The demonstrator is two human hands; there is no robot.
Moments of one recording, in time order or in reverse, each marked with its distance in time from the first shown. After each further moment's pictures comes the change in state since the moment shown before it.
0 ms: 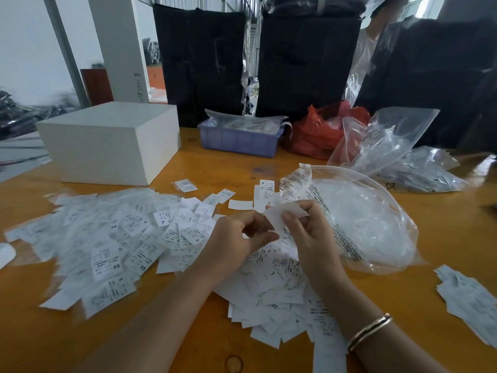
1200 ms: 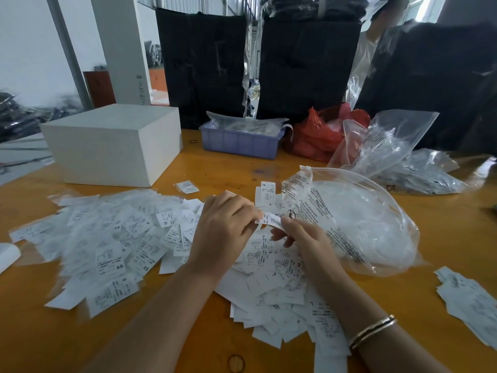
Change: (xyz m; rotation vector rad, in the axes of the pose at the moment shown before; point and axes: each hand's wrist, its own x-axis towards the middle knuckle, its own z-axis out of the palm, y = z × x) left_hand 0.004 -0.005 -0.014 0.761 0.349 0.540; right_hand -0.004 -0.012 -0.003 -0.156 -0.095 0.277
